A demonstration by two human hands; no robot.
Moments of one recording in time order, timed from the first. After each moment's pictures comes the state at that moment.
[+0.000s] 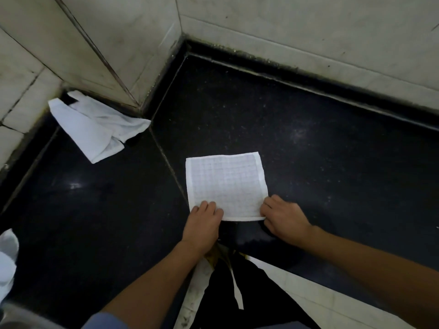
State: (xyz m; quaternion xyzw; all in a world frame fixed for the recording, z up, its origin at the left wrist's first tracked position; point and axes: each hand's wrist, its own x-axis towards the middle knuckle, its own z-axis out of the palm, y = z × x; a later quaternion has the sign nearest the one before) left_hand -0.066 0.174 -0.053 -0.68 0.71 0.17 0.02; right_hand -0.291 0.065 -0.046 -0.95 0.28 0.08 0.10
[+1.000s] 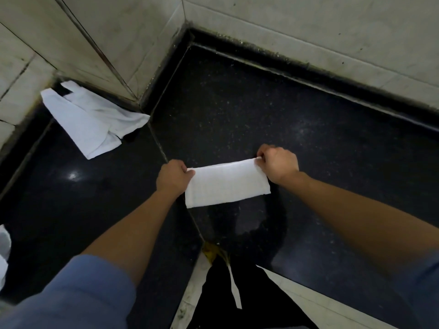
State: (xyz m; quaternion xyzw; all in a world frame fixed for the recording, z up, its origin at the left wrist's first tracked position) left_hand 0.025 0.079 -0.056 -0.87 0.35 0.32 -0.10; right_hand -0.215 -0.055 -0.050 -0.83 0.51 0.10 0.20
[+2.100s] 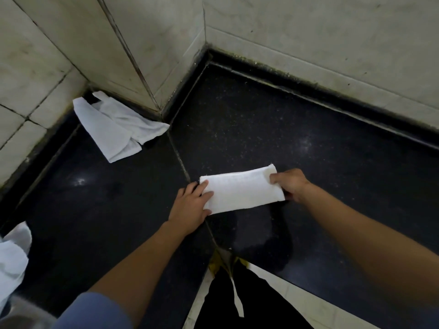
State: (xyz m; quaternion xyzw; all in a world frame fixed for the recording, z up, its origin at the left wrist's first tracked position) left_hand 0.013 0.146 -0.049 -0.72 0.66 0.22 0.06; right_hand -0.212 -0.028 -0.018 -0.42 0.71 -0.01 0.56
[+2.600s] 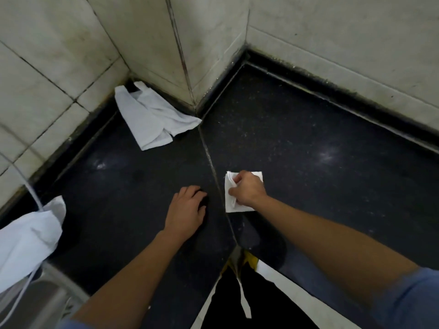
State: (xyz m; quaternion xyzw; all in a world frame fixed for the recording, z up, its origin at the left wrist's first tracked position) left_hand 0.049 0.204 -0.038 -0.81 0.55 0.18 -0.07; right_hand -0.077 0.049 -0.037 -0.71 0.54 0.10 0.45
